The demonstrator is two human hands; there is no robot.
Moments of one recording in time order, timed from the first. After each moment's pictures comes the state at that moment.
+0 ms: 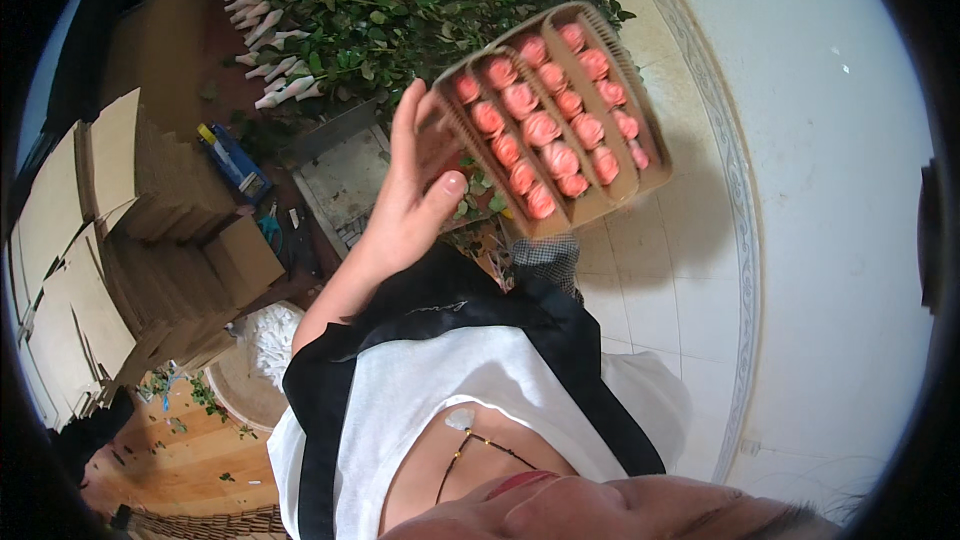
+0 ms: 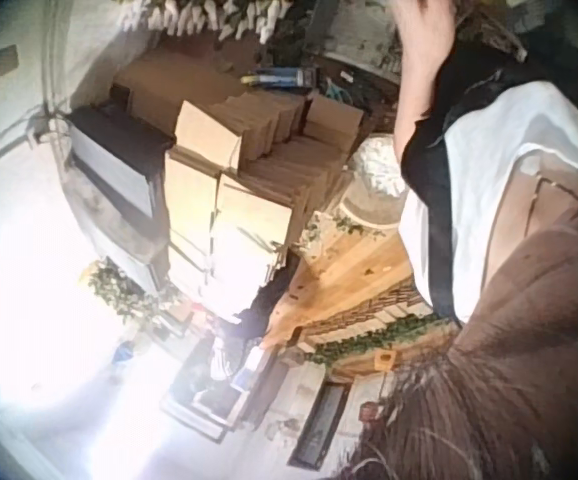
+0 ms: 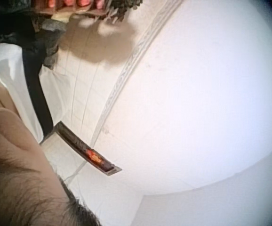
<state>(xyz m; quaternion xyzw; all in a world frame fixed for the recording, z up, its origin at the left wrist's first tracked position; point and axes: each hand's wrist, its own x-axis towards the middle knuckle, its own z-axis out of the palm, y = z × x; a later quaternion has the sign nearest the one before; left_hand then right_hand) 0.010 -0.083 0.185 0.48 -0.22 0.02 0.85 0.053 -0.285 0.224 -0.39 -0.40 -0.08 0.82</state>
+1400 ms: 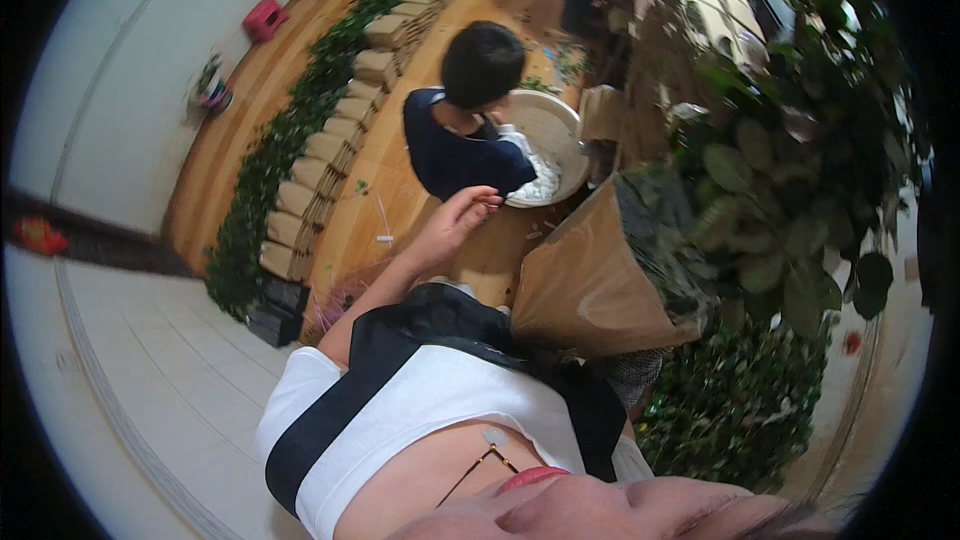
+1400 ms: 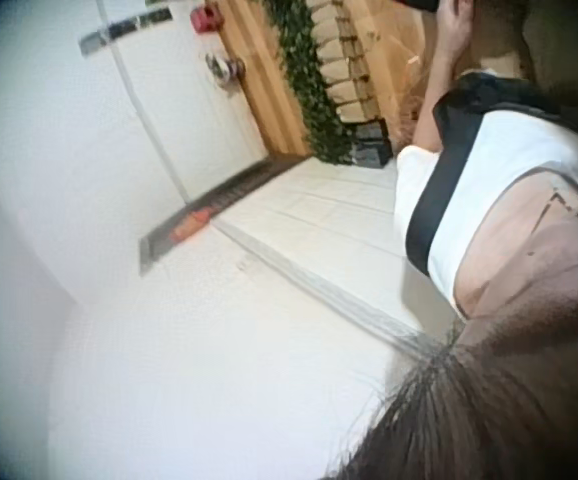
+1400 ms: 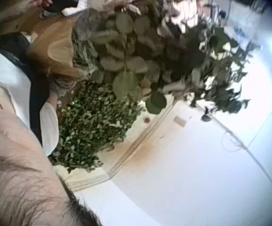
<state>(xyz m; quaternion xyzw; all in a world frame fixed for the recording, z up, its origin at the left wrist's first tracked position) -0.305 -0.335 0.113 0.46 0.49 0.57 0.47 0.093 -0.299 0.063 -0.53 -0.36 0.60 0.49</state>
